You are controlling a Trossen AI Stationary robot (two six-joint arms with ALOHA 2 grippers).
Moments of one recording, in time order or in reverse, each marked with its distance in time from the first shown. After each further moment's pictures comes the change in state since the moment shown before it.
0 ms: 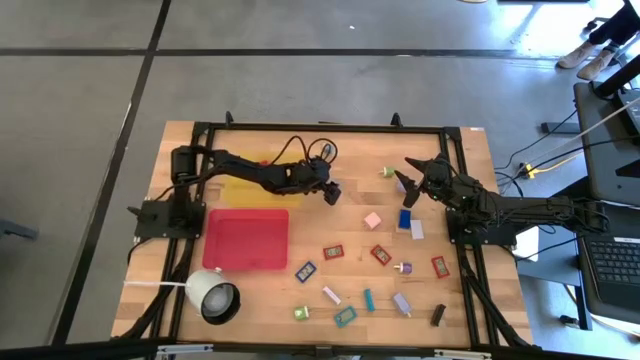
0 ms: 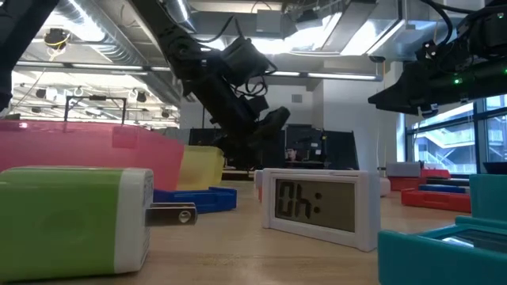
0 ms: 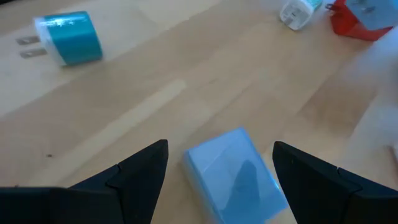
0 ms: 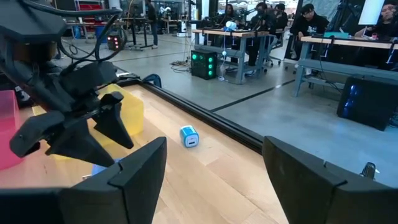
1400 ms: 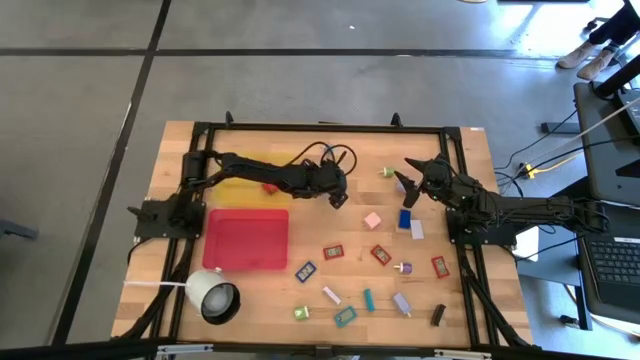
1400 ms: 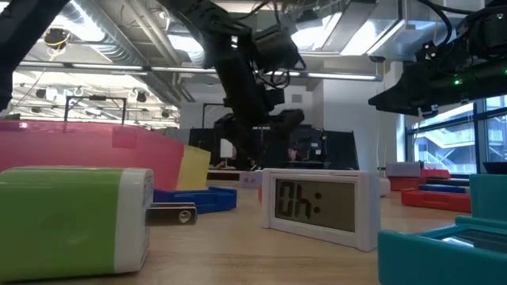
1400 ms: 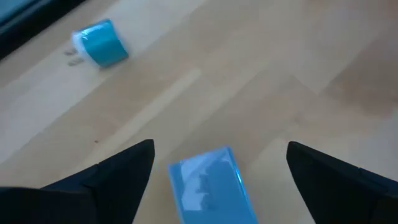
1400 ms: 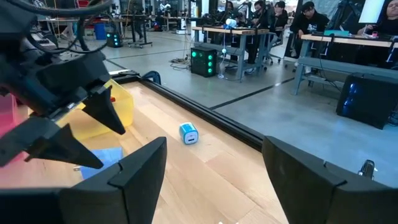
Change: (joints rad) left arm -0.075 0.087 0.323 -0.517 -0.184 -0.017; right arm 0.000 0.000 0.000 -0.013 0.000 0.000
